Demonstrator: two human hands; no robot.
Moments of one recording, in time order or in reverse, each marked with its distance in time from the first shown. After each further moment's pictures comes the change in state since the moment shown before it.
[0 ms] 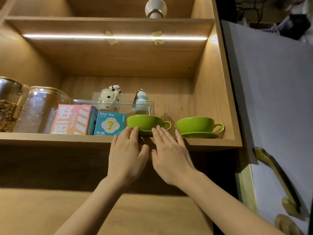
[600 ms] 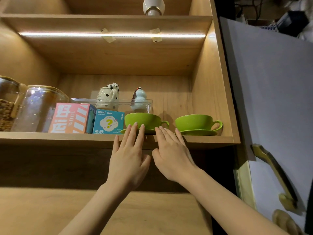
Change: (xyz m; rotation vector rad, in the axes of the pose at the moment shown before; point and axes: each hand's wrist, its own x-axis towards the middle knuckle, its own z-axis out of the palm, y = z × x) left_hand -0.013 -0.009 0.011 0.183 -0.068 0.142; right_hand 0.000 0.006 0.002 0.062 -0.008 0.022
